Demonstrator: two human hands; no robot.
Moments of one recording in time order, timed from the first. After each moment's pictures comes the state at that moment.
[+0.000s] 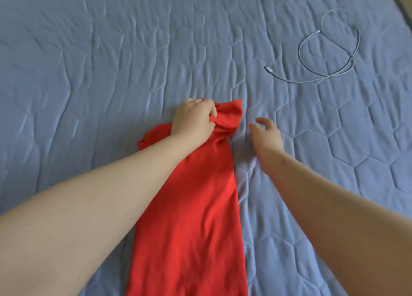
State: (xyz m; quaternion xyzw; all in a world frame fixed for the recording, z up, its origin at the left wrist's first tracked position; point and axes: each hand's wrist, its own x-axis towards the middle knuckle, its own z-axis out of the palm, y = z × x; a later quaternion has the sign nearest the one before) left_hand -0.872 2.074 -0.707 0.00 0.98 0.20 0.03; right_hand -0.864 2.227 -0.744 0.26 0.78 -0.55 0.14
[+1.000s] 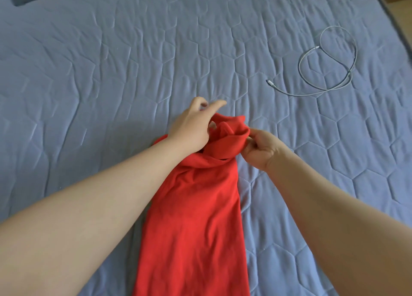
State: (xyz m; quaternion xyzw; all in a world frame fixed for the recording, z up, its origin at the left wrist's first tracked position) left_hand -0.876 2.058 -0.681 0.02 0.97 0.21 0.11; right_hand -0.876 2.207 -0.680 0.36 0.28 -0.83 0.32
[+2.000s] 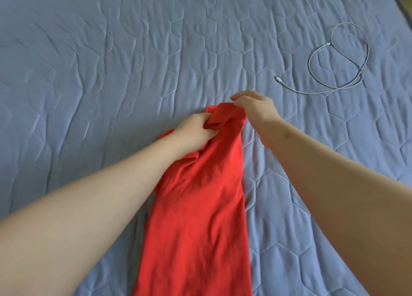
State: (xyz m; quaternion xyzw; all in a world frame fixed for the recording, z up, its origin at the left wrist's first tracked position) left_hand -0.867 2.050 -0.689 -0.07 0.89 0.41 0.18; right_hand -0.911 2.188 -0.674 0.13 0.79 -0.56 0.21
